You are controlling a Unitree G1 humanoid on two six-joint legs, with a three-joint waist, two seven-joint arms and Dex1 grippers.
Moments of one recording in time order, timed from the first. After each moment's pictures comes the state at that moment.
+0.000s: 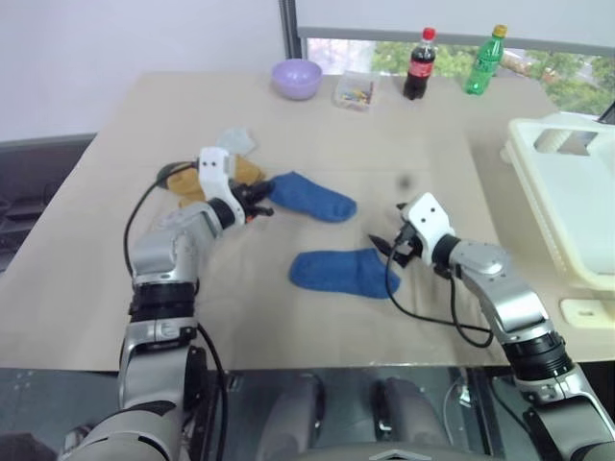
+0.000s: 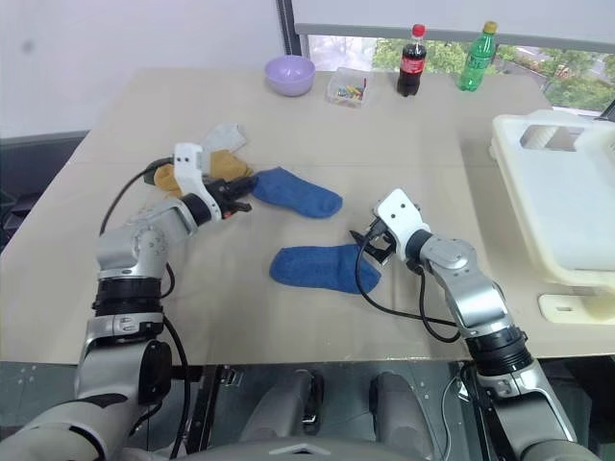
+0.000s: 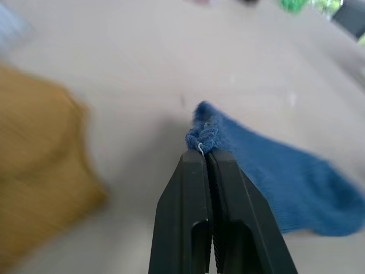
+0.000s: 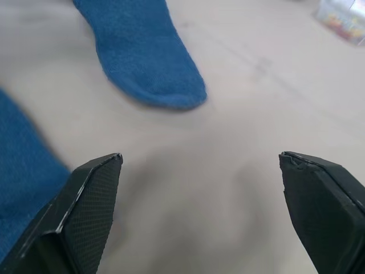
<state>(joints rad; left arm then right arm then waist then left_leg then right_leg) -0.67 0.44 0.23 0.26 -0.43 0.73 -0.53 -0.40 -0.39 0.20 -0.13 0.08 0.44 0.54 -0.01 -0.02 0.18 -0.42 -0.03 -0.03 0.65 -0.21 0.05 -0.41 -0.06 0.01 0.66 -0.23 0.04</state>
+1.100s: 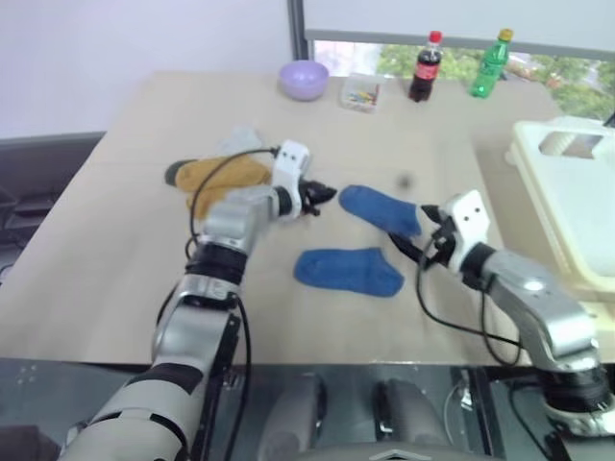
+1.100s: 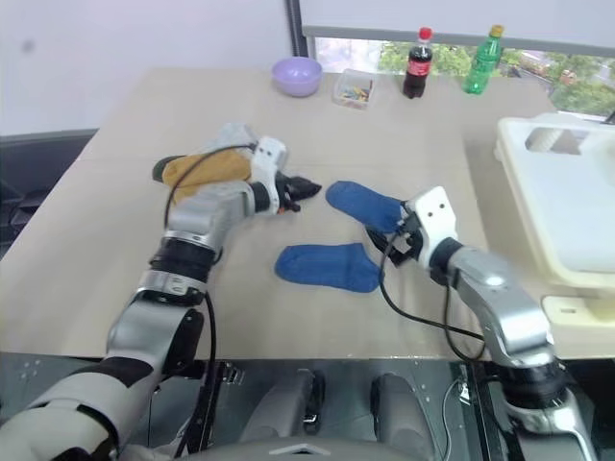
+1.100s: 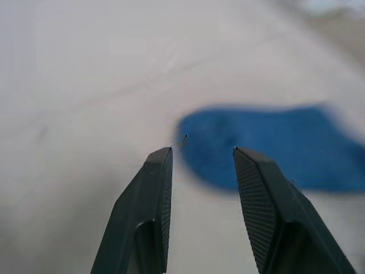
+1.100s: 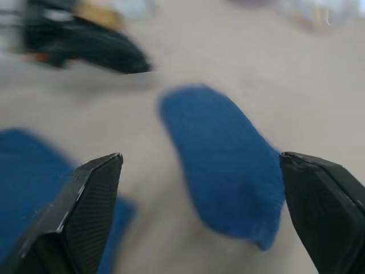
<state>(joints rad) -0.94 0.28 -0.10 0.73 -0.21 0.50 -0.63 -0.33 -0.38 0.08 -0.26 0.29 0.67 0.38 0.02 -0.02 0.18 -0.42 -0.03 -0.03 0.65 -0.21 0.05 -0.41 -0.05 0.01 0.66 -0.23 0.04</state>
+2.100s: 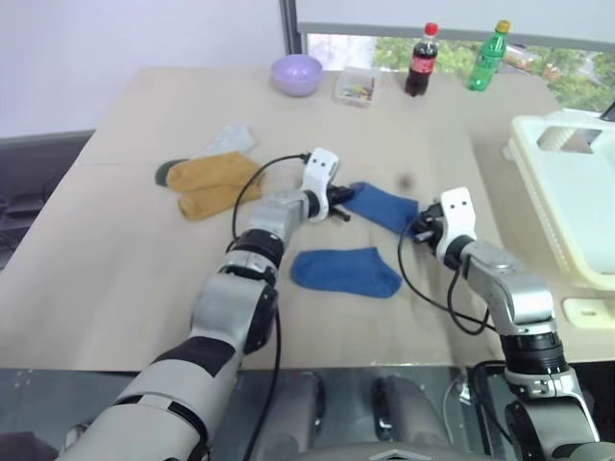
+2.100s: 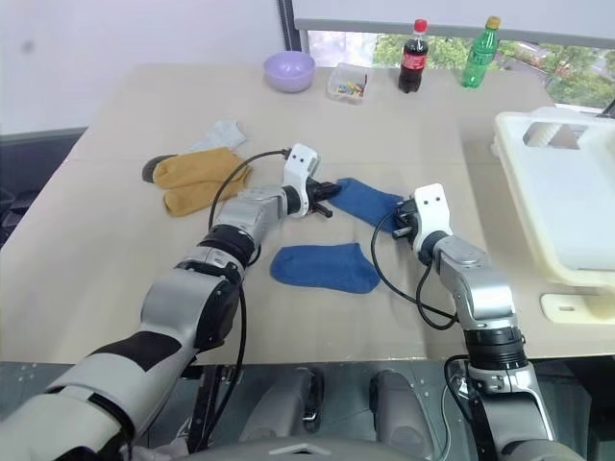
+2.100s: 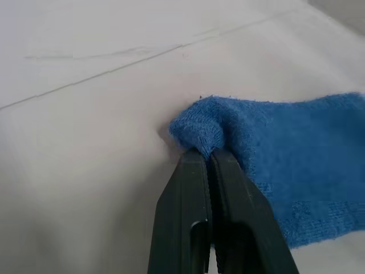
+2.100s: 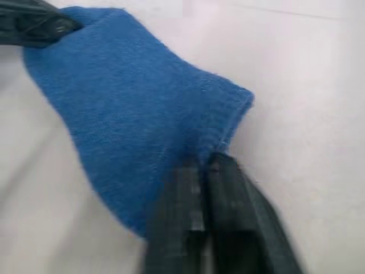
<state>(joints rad) -1.07 0.17 0.02 1.02 -0.13 0.27 -0.68 -0.41 -0.29 0.01 -0.13 0.24 0.76 0.31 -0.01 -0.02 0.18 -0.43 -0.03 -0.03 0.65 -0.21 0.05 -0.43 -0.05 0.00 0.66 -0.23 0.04</state>
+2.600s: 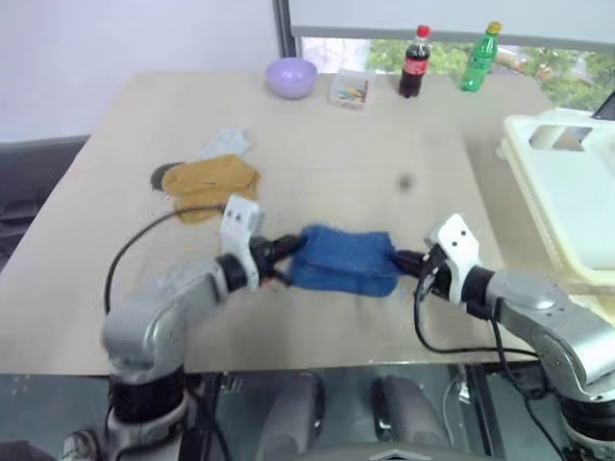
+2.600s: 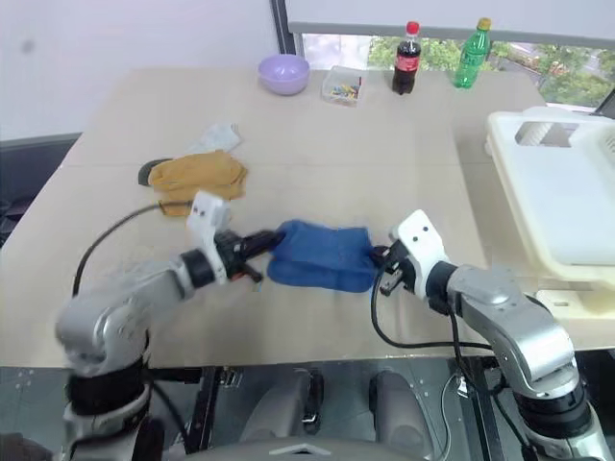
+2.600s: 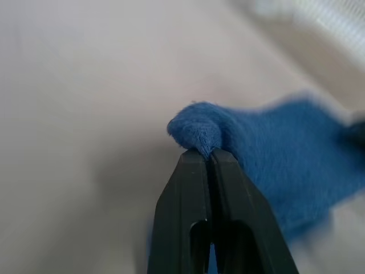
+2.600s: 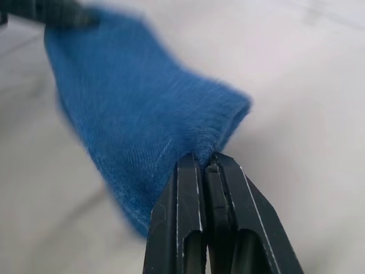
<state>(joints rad) -0.20 0.39 0.23 -0.60 -0.54 1.22 -0.51 -0.20 -0.53 0.08 -0.69 0.45 1.00 0.50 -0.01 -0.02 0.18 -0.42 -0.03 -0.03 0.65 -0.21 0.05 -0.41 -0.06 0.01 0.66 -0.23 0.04</state>
